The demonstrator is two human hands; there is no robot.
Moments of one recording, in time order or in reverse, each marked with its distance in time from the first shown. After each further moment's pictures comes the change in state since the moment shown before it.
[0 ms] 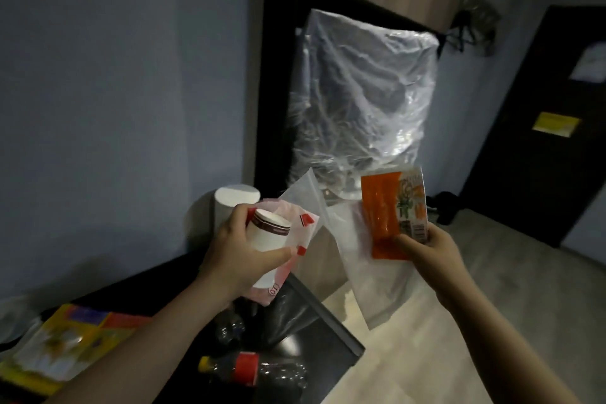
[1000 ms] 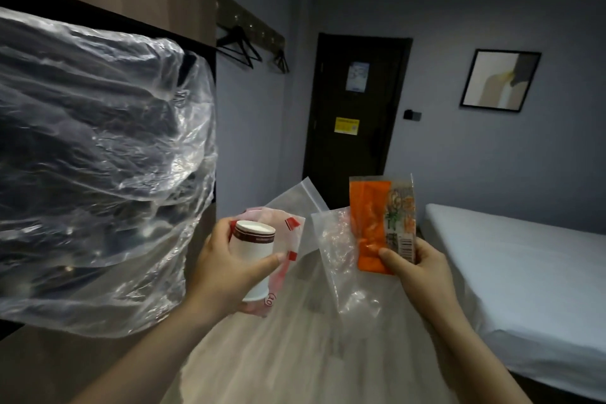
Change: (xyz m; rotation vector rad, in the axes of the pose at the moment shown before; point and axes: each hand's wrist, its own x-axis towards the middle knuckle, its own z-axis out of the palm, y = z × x) left_hand 0.084 0.228 0.479 -0.376 -0.300 0.224; right_hand 0.074 0.112 -0.437 -0.092 0.603 -0.050
